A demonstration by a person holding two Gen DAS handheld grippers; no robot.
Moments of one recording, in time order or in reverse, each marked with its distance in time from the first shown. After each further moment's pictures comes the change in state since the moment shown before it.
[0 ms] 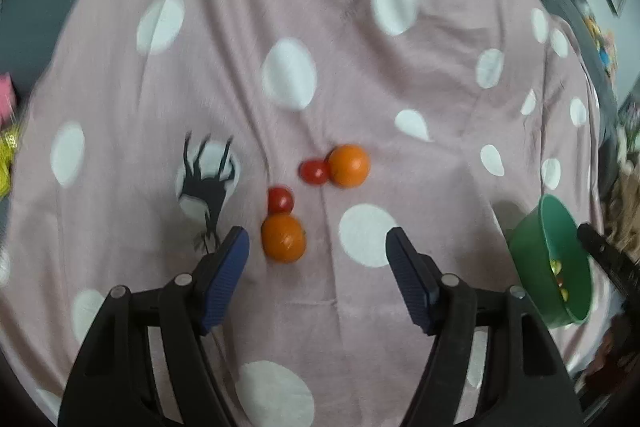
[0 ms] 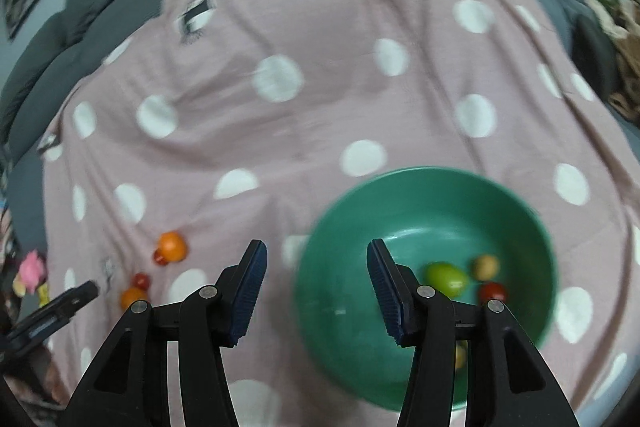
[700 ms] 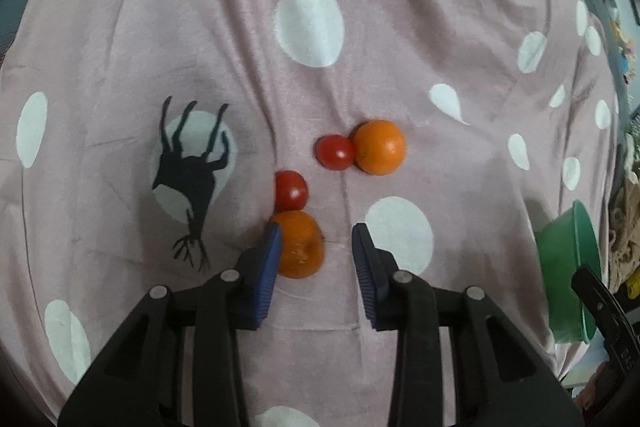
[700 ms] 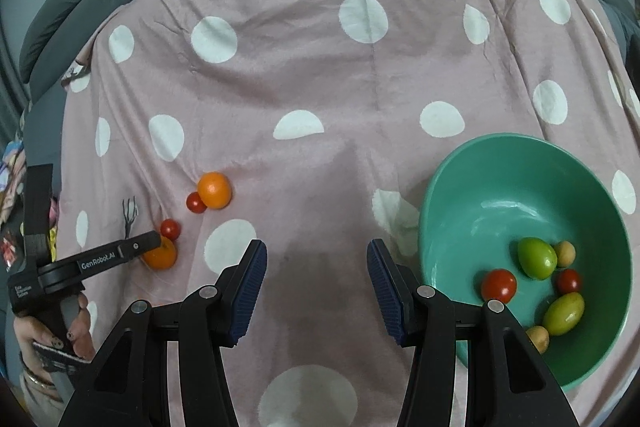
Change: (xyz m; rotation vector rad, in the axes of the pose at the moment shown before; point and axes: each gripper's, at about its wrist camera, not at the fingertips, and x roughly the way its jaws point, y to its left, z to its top) left arm 0.053 0.012 0.013 -0.040 0.120 0.025; right arm 0.032 0.049 -0.019 -0.106 0.123 0.045
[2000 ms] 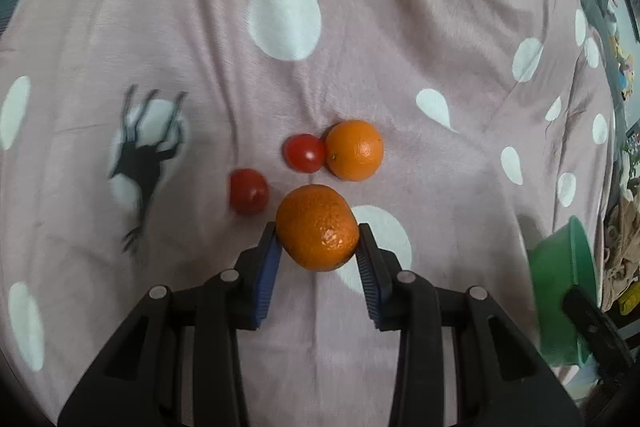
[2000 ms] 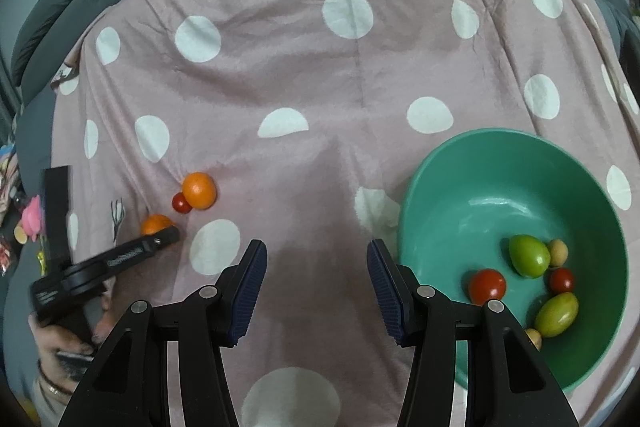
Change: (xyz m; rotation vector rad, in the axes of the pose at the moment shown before) left arm 0.010 -0.014 -0.012 -0.044 -0.063 -0.032; right arm 0.006 -0.007 0.001 0.002 0.023 -0.012
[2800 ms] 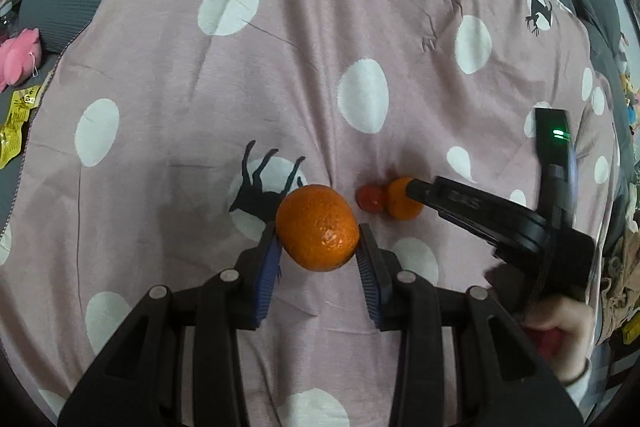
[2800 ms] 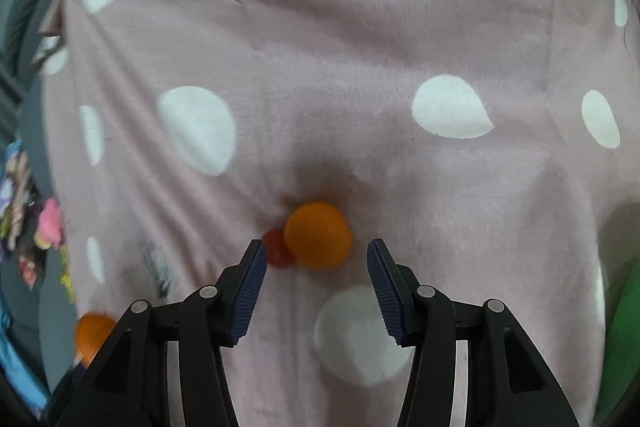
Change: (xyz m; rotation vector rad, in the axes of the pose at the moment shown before) left arm -0.068 0.047 0.020 -0.066 -0.084 0.063; right arm 0.147 0.122 0.062 0.018 0.237 0.095
